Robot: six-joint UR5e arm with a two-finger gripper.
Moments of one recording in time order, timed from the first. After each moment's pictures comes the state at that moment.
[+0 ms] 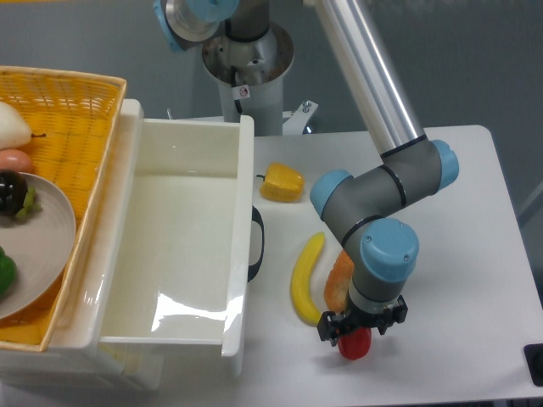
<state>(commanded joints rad) 2.51 -2.32 -1.31 -0.95 1.46 0.23</state>
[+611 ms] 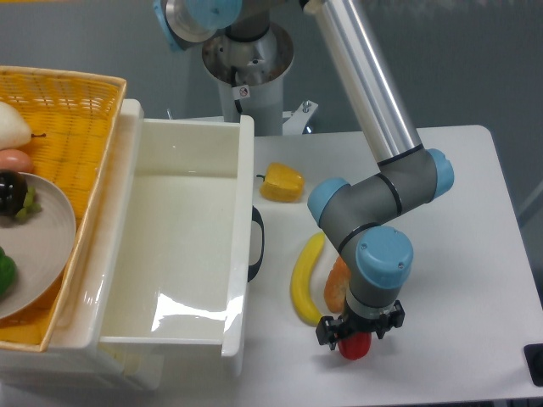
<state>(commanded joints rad) 2.51 -2.33 -1.33 -0.90 1.49 0.24</state>
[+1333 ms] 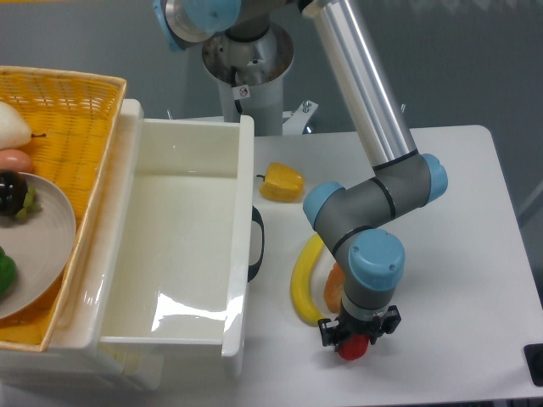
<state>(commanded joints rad) 2.50 -2.33 -1.35 -0.89 1.49 0.33</state>
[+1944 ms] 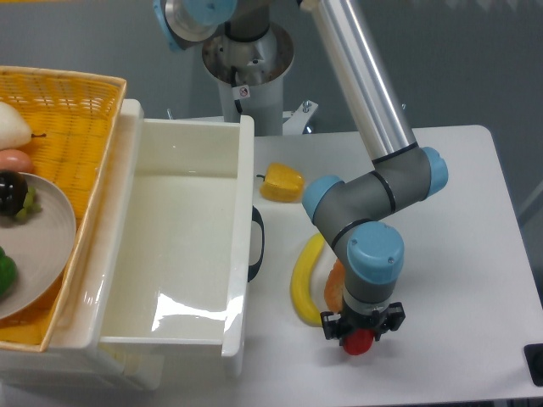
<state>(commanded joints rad) 2.52 -2.26 -1.35 -0.90 1.61 0.42</state>
